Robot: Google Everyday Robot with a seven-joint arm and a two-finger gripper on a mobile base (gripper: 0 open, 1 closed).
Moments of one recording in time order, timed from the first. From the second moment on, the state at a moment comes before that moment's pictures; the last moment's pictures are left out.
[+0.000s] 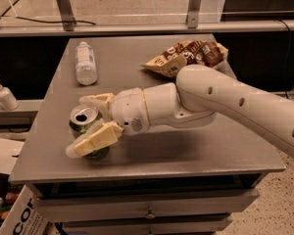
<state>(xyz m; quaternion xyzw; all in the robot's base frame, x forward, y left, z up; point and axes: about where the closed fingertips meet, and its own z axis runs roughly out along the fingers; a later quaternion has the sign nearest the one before) 0.431 0.140 0.880 -0.55 0.54 0.50 0.40</state>
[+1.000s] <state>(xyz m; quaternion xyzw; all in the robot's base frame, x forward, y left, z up) 0.430 0.139 0.882 -0.54 0.54 0.50 0.41</state>
